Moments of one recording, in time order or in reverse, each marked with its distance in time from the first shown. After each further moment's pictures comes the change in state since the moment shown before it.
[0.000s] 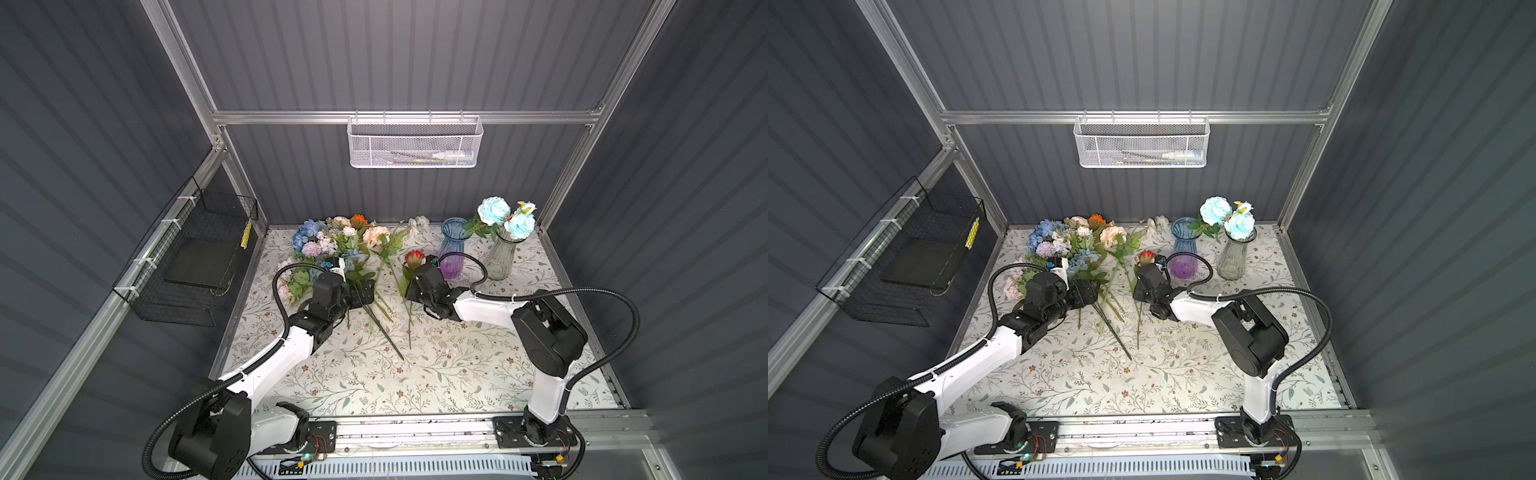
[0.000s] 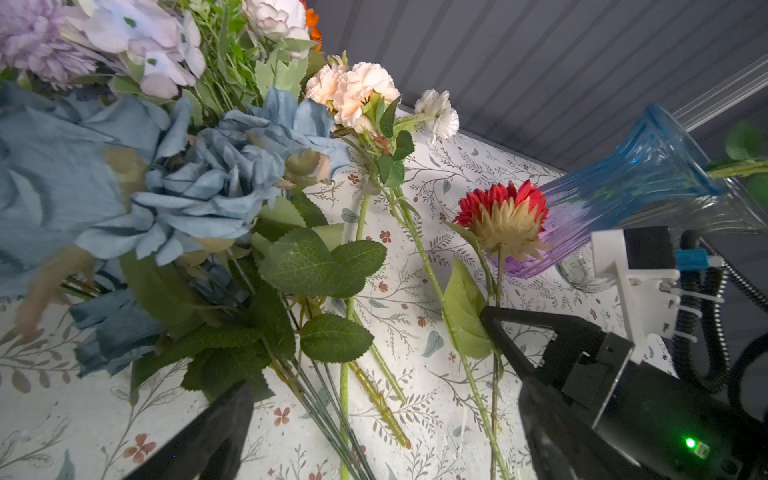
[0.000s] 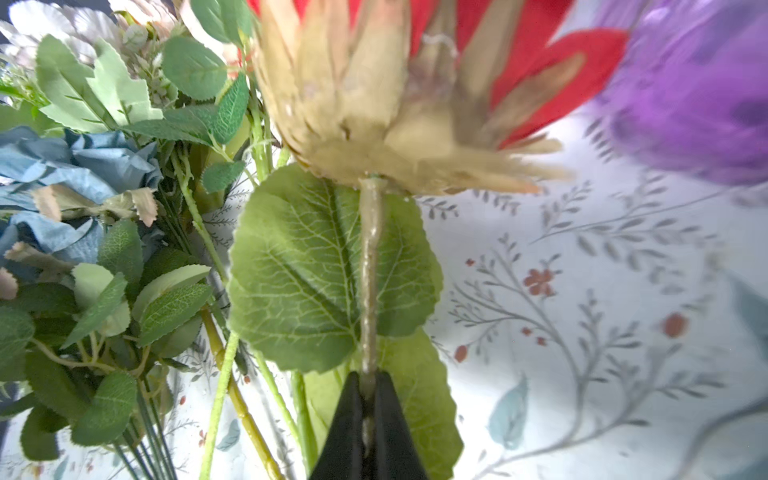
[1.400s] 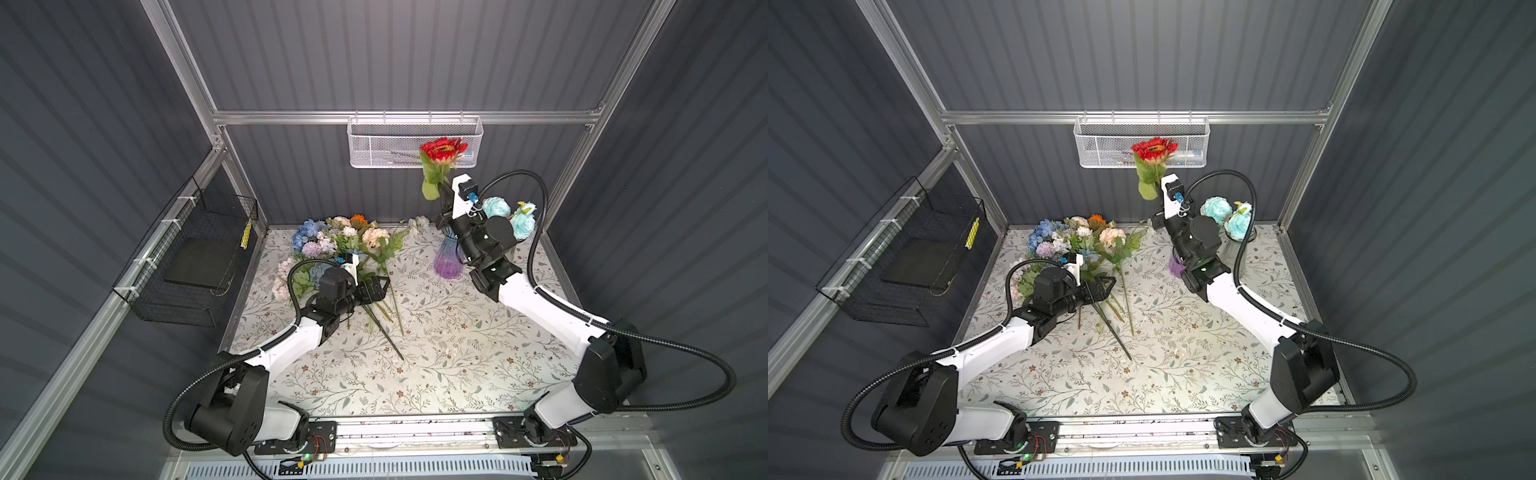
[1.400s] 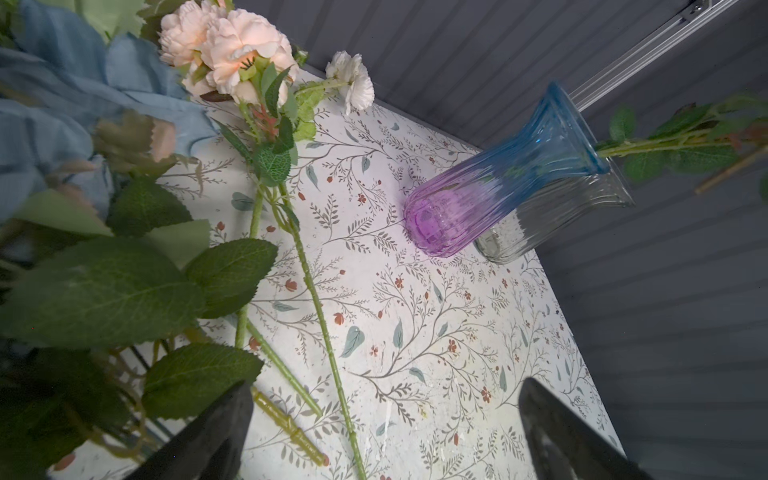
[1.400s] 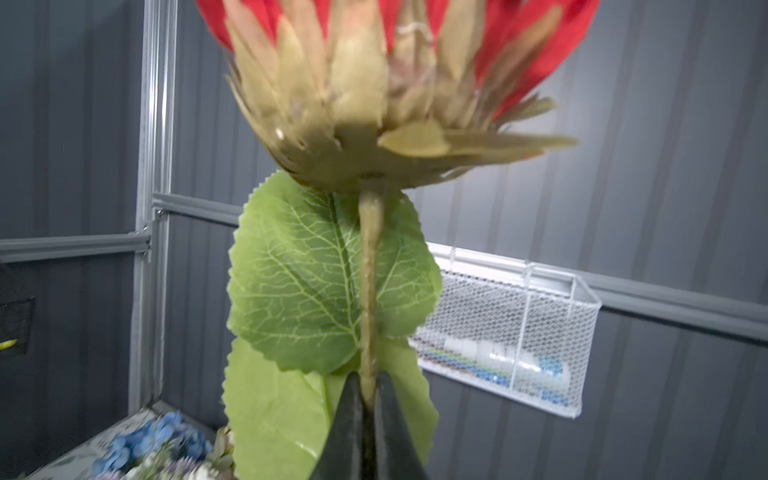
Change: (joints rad) left arm 0.000 0.143 0.032 0.176 0.244 -0.072; right arm -0.172 -0.270 0.205 0.666 -0.127 -0.954
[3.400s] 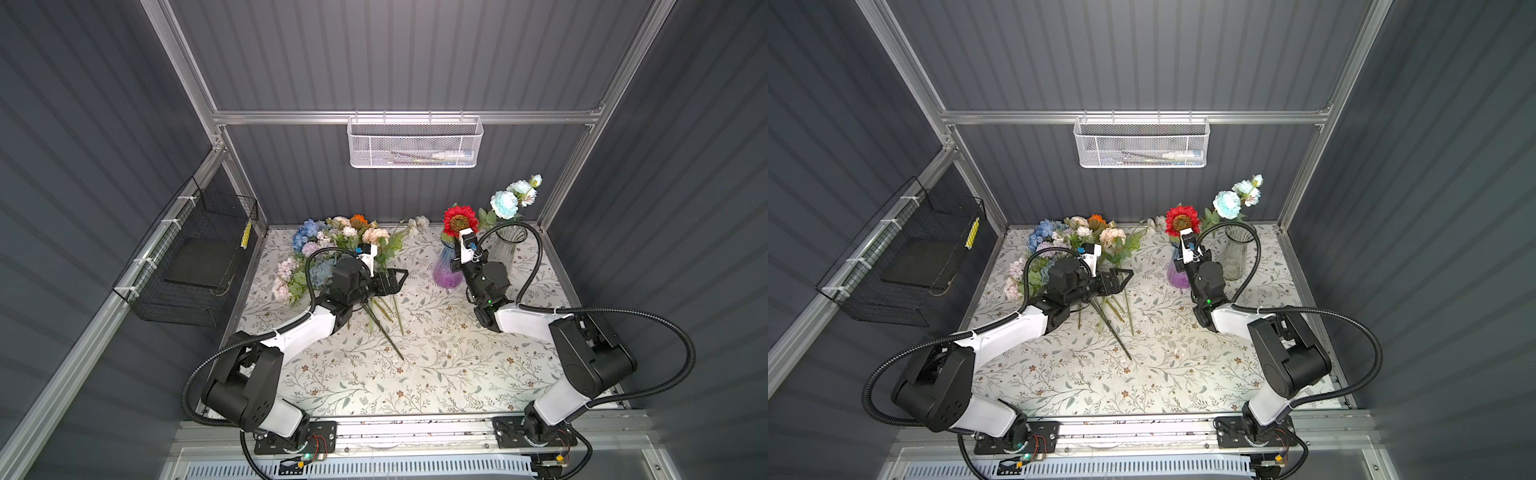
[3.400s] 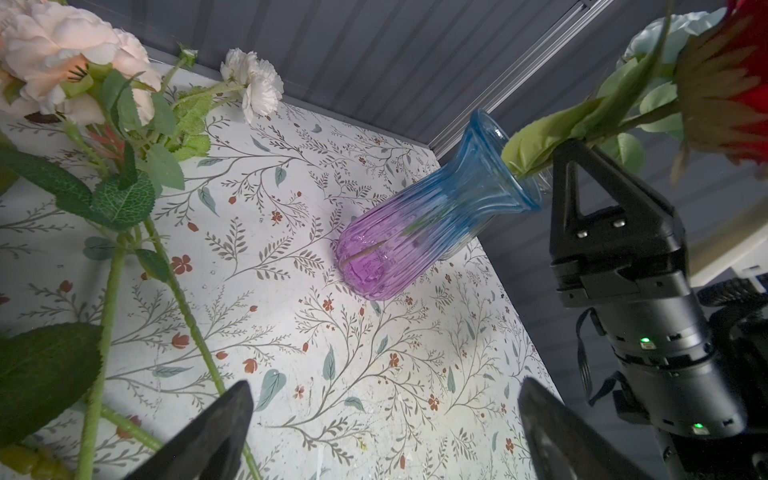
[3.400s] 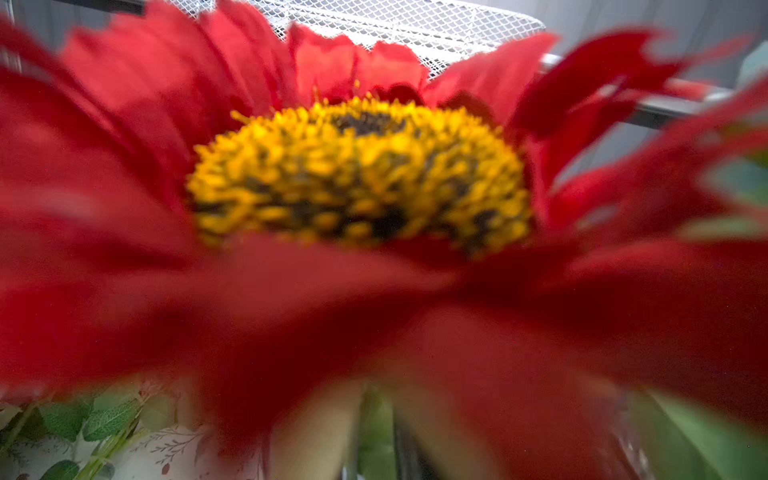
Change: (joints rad) left arm -0.071 0.124 0.117 0.096 0.084 -0.003; right arm -0.103 0.036 -0.566 0.347 0.103 -0.029
